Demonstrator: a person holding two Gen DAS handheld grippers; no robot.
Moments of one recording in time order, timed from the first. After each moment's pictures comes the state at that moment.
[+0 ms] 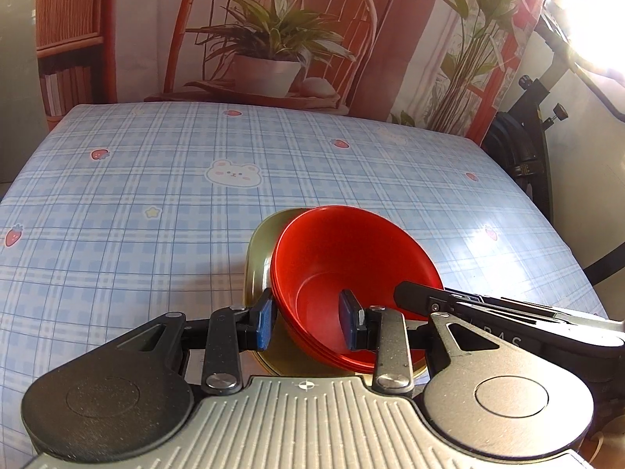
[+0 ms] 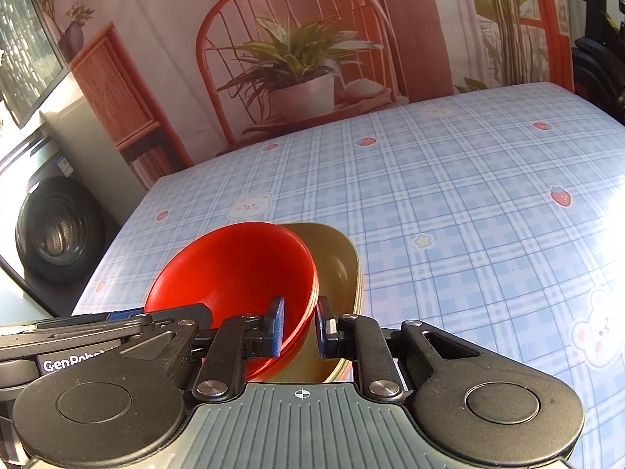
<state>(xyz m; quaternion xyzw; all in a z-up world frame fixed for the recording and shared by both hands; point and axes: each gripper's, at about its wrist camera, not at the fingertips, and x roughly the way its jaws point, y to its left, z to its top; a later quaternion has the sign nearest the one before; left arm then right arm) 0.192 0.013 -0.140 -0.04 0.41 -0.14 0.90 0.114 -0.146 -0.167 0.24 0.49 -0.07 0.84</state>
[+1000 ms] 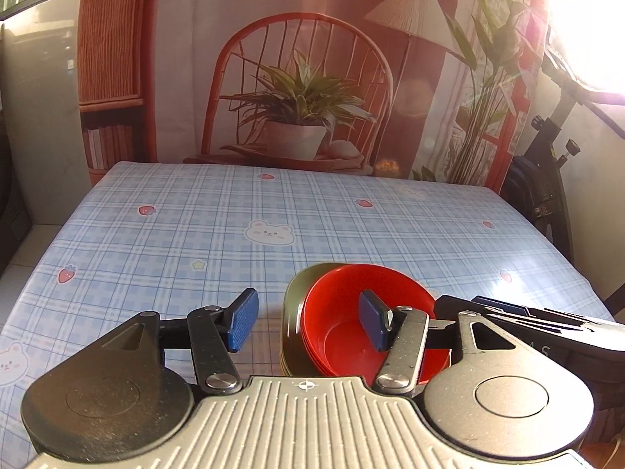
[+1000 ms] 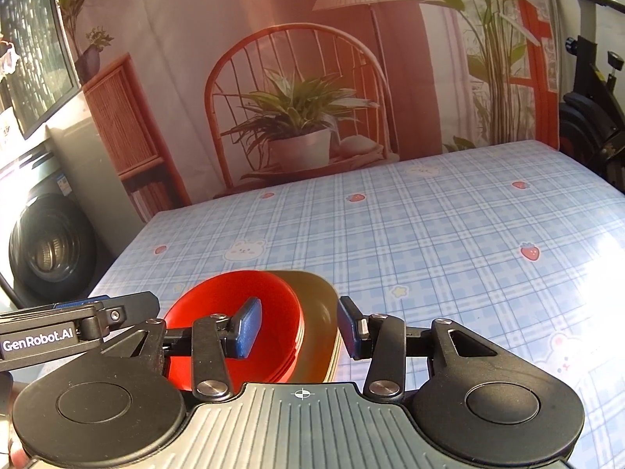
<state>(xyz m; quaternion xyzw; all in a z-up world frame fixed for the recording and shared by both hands) 0.159 0.022 -0.100 -0.03 0.31 -0.09 0.94 0.098 -0.146 -0.128 0.19 0.42 -0.10 0.88</state>
